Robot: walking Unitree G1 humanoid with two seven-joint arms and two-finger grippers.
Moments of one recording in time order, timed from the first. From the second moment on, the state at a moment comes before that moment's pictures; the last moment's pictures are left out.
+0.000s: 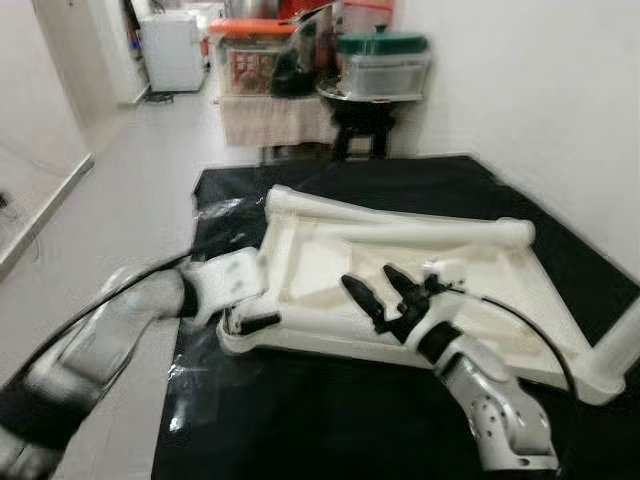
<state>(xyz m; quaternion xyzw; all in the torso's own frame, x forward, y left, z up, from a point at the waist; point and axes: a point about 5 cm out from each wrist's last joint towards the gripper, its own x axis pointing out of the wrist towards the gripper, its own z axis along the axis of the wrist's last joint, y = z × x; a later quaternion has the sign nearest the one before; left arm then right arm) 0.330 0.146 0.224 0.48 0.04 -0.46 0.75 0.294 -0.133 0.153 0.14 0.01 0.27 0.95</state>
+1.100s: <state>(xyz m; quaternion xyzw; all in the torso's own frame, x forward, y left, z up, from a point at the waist) 0.376 0.129 0.169 0.50 0.22 -0.54 0.64 0.248 -0.146 0.164 0.18 0.02 0.27 0.94</state>
